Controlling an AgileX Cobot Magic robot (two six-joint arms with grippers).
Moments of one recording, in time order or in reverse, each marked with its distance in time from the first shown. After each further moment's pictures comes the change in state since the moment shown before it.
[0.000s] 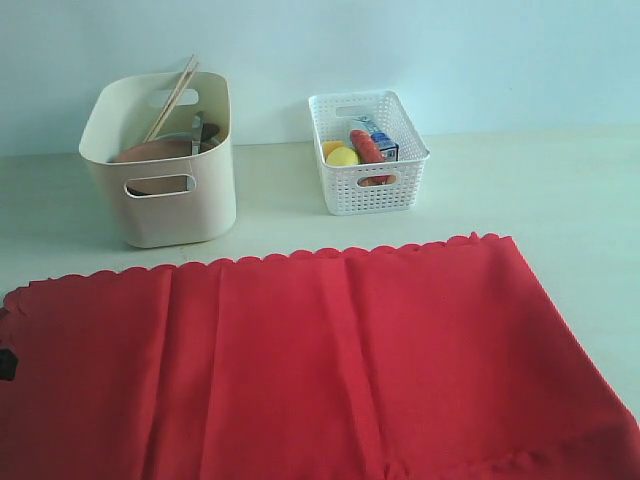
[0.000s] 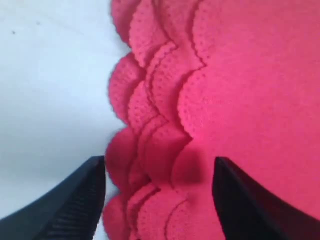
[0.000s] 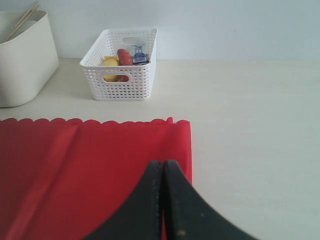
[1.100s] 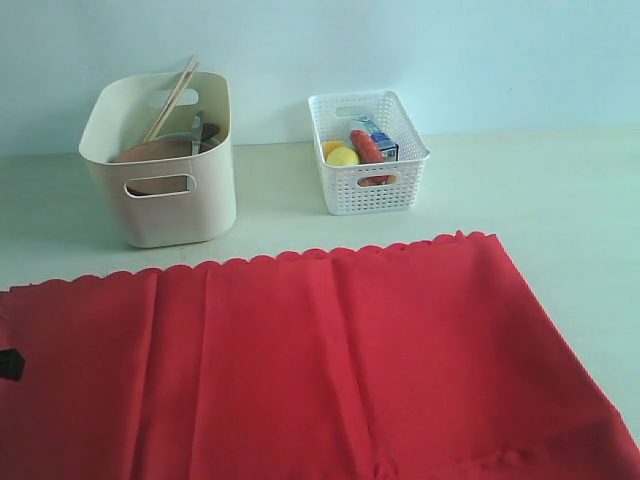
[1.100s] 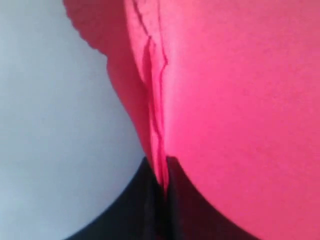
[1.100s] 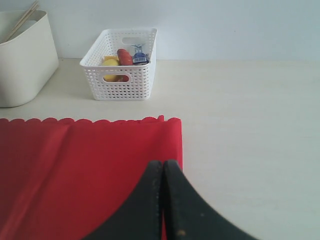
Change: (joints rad) left arm -0.009 0.016 -0.036 -0.071 0.108 0.027; right arm 0.000 0.000 0.000 0.000 0.000 0.000
